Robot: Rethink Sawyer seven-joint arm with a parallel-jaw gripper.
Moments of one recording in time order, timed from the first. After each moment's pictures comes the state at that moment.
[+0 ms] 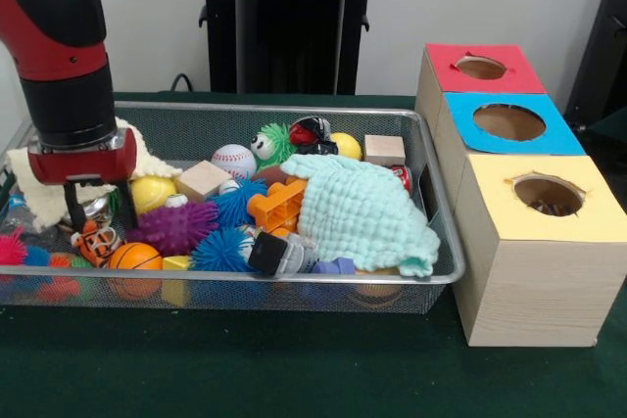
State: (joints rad) arm -1.01 -0.40 0.59 1.51 -0.73 0.59 1.57
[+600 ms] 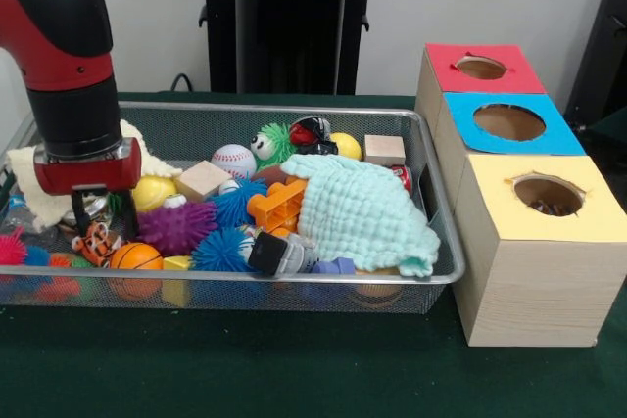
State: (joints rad) arm -1.01 -0.38 0.60 1.50 -0.77 0.58 1.57
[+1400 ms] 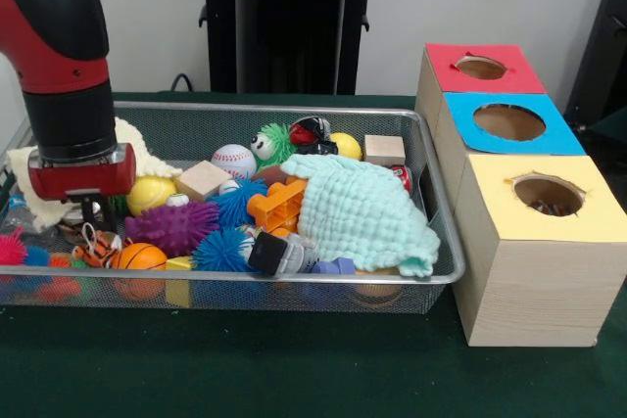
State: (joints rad) arm -1.03 -0.37 0.61 1.50 -0.79 0.53 1.57
